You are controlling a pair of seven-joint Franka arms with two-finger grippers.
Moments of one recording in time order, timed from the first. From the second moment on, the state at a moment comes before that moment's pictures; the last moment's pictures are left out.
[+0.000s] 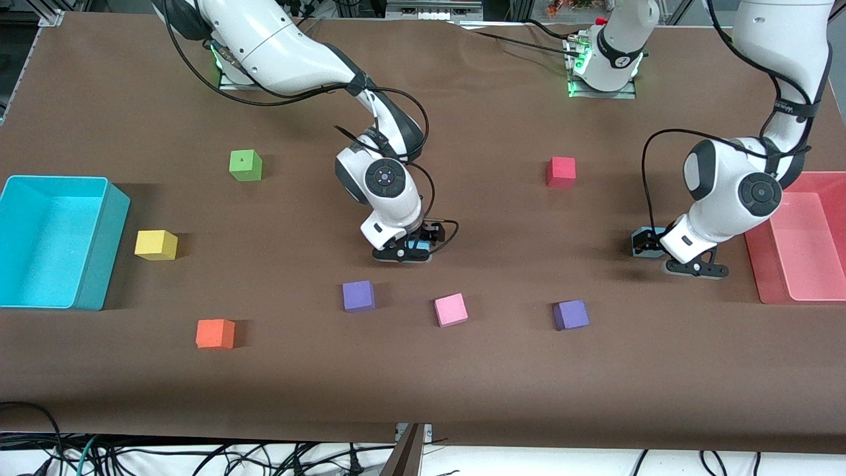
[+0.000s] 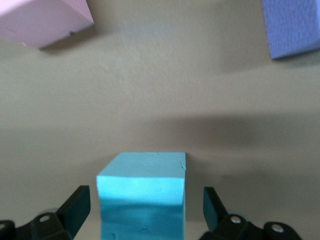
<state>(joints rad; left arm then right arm) 0.07 0.40 -0.01 -2.10 0.03 2.48 0.14 0.59 0.84 0.17 -1.40 -0.08 2.34 0.82</state>
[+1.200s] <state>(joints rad) -0.02 0.35 -0.04 -1.94 -0.07 2.13 0.09 0.42 0.33 0.15 -1.72 0.39 2.09 0.06</state>
